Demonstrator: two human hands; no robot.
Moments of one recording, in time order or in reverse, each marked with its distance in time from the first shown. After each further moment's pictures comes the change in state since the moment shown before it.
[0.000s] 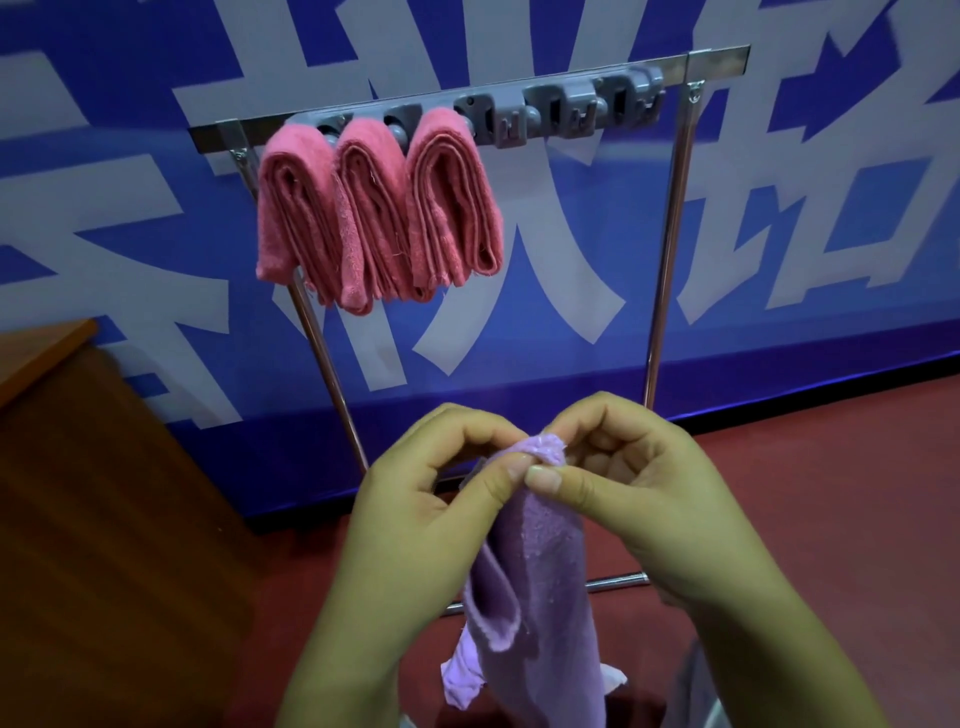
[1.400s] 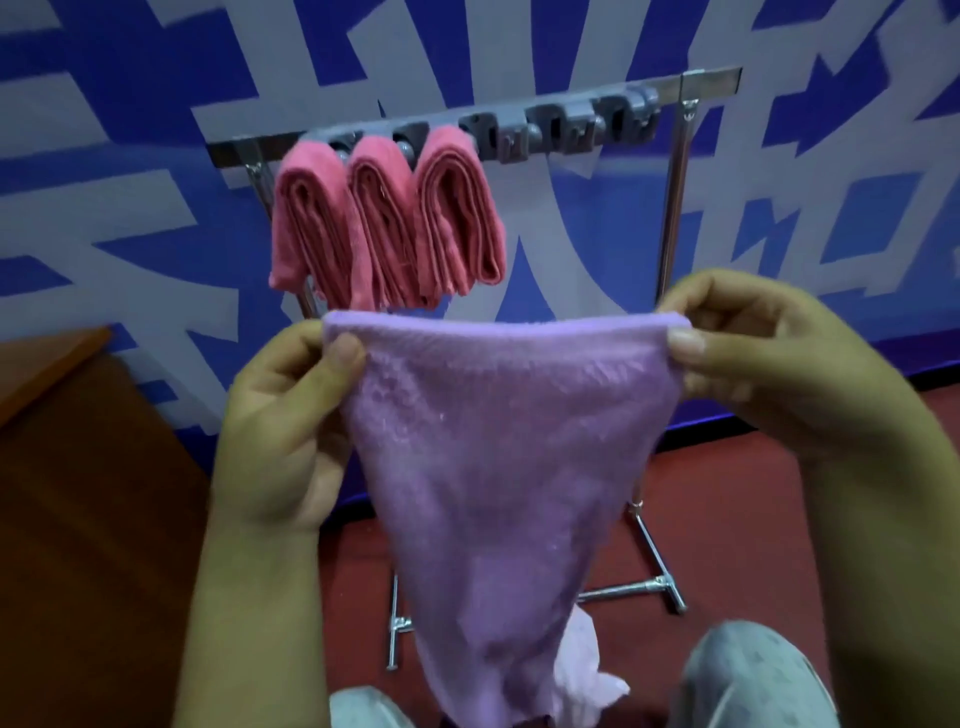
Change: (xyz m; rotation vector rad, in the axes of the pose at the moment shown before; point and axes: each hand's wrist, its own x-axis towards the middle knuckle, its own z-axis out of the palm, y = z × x) left_hand 0.038 -0.003 -0.059 -0.481 0.189 0.030; right_hand 0.032 -0.058 -0.070 -0.060 -0.221 -0.122
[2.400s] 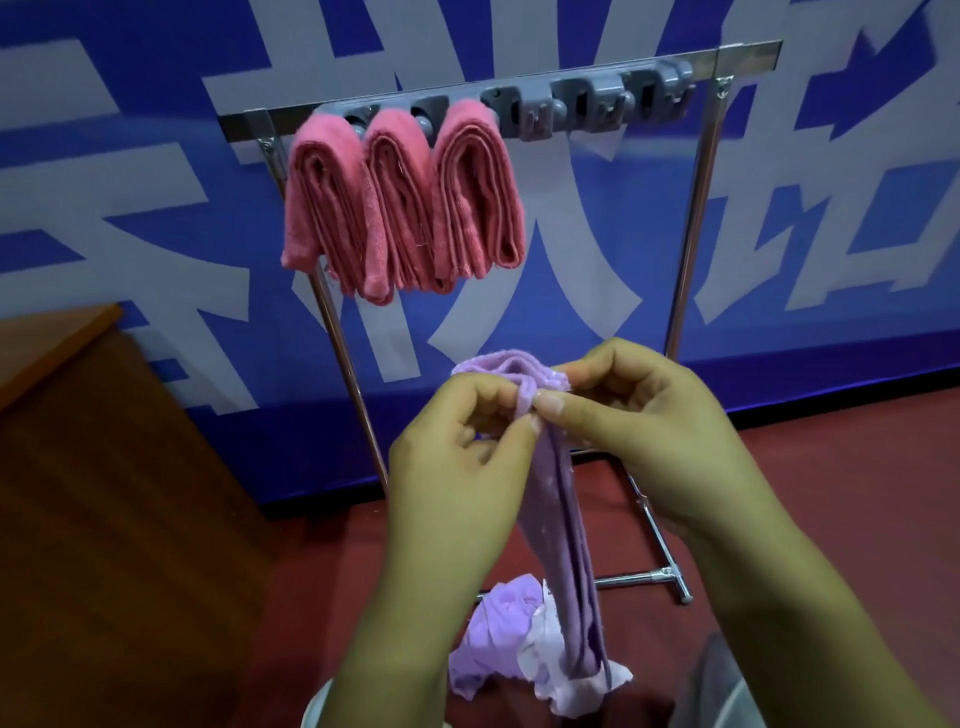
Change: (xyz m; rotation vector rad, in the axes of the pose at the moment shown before) left_hand -0.044 -0.026 0.060 0.452 0.099 -0.121; right_hand 0.005 0.046 0.078 -0.059 0.332 0.166
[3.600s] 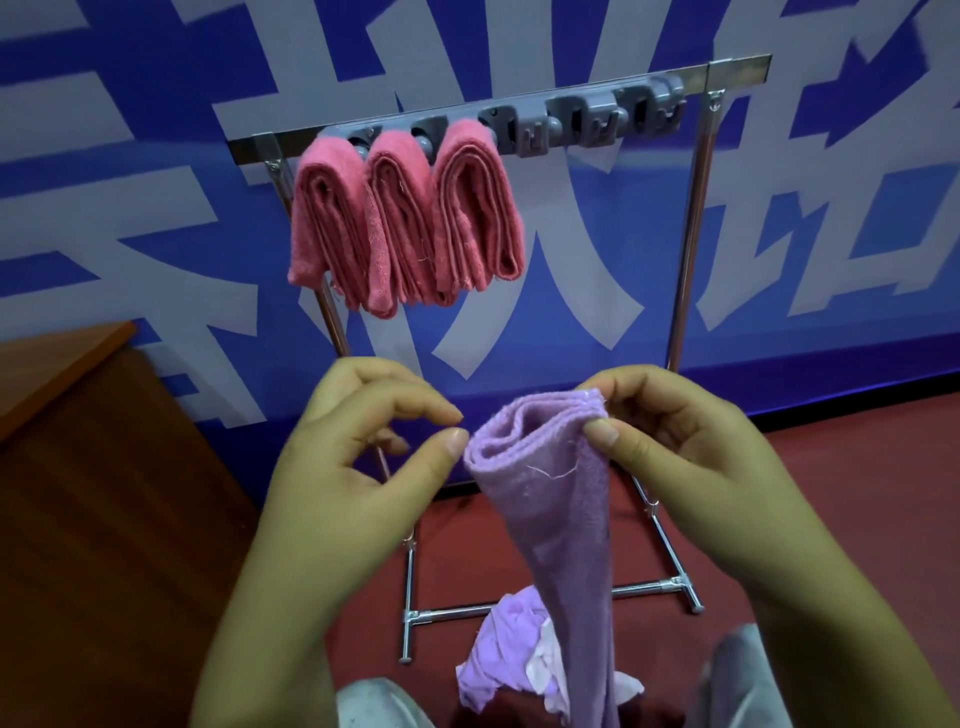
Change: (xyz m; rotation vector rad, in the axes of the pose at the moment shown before) left_hand 0.010 0.010 -0.061 0.279 -0.108 0.311; right_hand -0.021 0.001 -0.021 -0.124 -0.105 -0.145
